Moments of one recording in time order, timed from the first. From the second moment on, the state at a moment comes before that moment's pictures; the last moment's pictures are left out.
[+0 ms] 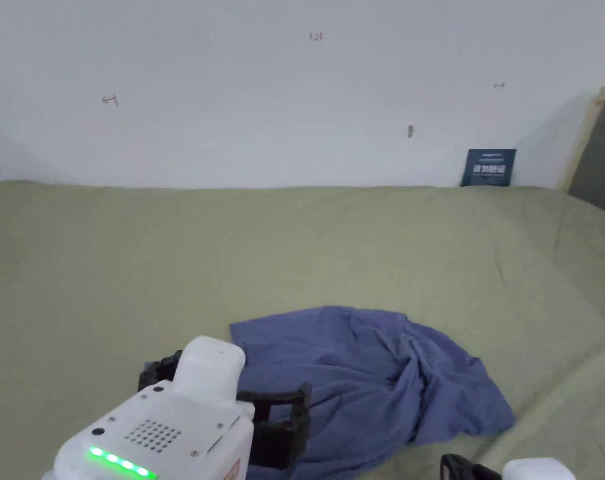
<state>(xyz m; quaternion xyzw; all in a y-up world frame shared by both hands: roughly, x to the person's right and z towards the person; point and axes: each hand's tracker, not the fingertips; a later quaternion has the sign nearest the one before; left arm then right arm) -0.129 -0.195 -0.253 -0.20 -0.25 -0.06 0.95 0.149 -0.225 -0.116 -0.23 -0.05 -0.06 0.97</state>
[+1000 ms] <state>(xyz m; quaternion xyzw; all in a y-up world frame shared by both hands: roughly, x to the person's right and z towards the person) -0.183 -0.354 -0.546 -0.44 -0.09 -0.07 0.89 0.152 -0.231 -0.115 -0.22 -0.07 -0.04 0.97</state>
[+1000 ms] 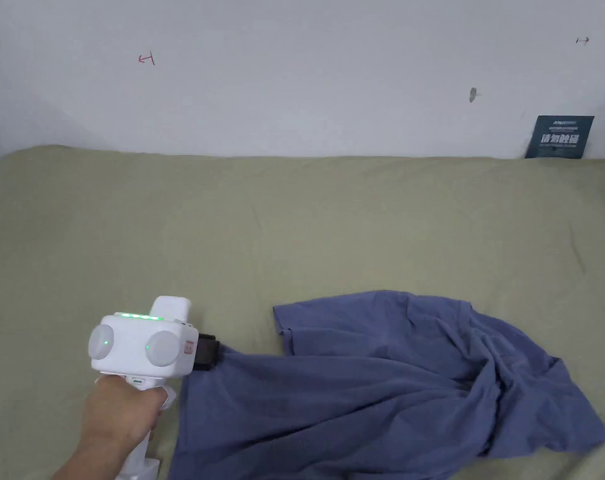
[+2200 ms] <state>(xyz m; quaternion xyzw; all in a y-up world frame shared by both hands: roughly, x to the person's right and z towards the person) -0.180 -0.272 -0.467 -0.38 -0.17 -0.04 0.91 0.349 -0.341 -0.328 -0.46 -0.14 -0.05 0.88</state>
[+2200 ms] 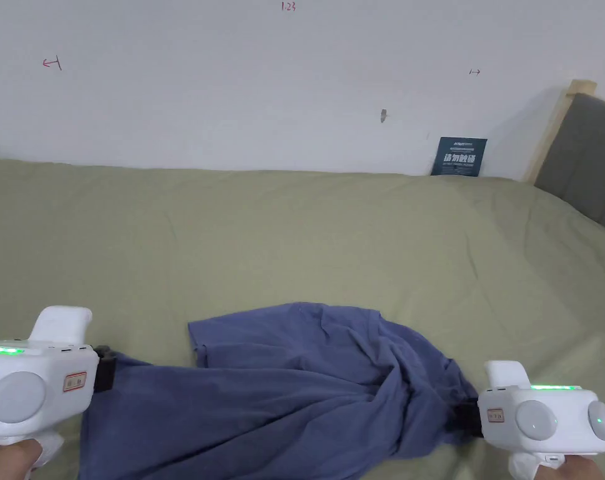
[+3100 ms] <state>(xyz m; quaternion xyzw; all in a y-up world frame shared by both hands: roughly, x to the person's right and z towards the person) -0.288 -0.007 -0.473 -0.22 -0.09 -0.01 0.97 0.299 0.031 -0.352 -0.17 -0.09 -0.04 0.98</state>
